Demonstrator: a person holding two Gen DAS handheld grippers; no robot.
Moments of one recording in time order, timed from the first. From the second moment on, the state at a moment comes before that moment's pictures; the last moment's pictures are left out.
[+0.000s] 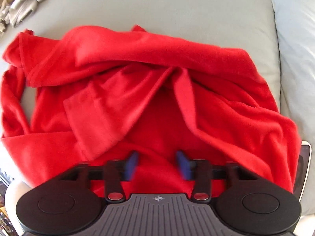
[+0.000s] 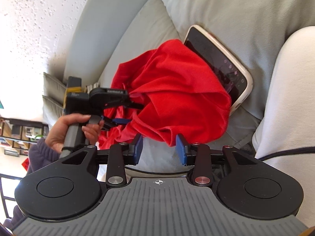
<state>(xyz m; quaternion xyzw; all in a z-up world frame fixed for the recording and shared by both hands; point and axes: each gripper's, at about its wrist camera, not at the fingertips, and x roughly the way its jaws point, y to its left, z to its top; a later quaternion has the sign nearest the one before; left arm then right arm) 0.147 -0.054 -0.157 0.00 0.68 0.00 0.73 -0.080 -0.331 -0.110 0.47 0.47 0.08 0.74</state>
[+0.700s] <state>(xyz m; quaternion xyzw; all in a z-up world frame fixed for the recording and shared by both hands) -0.082 0.107 -0.090 -0.29 0.58 -0.05 0.76 -0.050 -0.266 -0.098 0.39 0.52 0.15 0.75</state>
